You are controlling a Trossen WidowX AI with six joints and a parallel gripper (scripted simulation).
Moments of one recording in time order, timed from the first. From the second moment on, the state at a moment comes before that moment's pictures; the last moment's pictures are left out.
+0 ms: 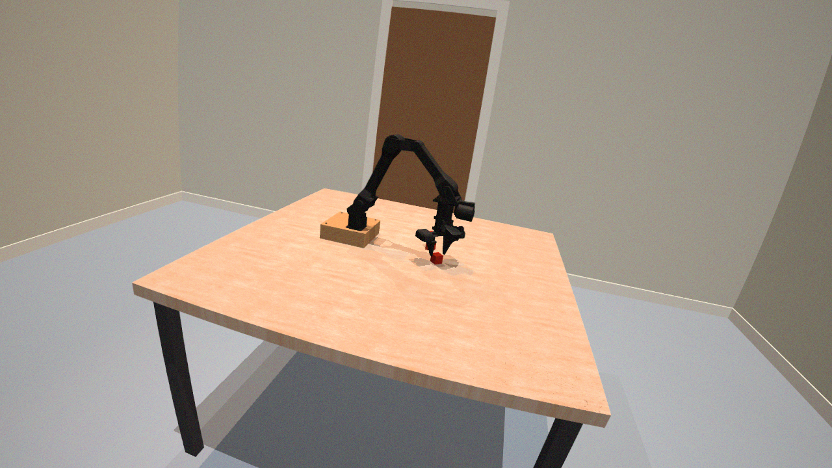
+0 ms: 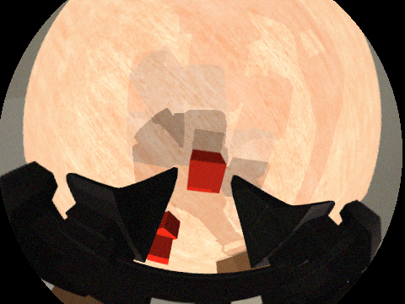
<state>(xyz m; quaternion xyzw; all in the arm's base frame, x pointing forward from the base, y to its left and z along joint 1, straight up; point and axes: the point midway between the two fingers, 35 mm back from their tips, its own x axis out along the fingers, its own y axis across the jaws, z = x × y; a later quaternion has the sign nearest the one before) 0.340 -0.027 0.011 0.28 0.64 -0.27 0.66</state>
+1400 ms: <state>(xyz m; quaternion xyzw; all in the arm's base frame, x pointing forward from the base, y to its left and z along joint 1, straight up) 0.341 -0.028 0.062 0.28 0.65 -0.28 0.66</state>
